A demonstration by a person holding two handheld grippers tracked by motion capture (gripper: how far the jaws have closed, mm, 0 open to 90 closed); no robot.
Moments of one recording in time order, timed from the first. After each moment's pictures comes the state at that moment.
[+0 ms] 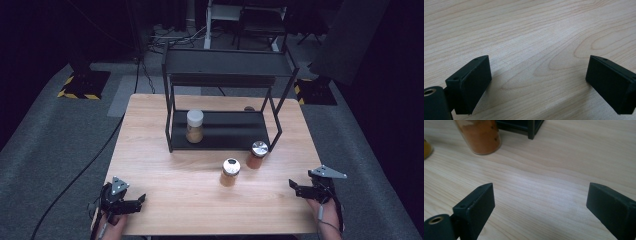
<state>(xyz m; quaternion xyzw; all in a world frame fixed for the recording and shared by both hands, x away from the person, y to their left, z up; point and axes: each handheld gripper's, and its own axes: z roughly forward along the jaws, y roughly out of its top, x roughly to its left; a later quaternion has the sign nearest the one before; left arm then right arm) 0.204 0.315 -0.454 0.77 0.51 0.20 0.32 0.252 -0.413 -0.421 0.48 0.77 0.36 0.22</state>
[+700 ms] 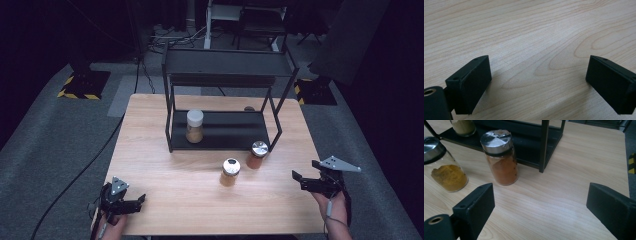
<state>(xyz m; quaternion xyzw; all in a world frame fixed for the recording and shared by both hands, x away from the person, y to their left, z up) 0.203 0.315 -0.455 0.77 0.51 0.20 0.32 0.240 -0.410 -0.368 0.45 0.76 0.41 0.24</state>
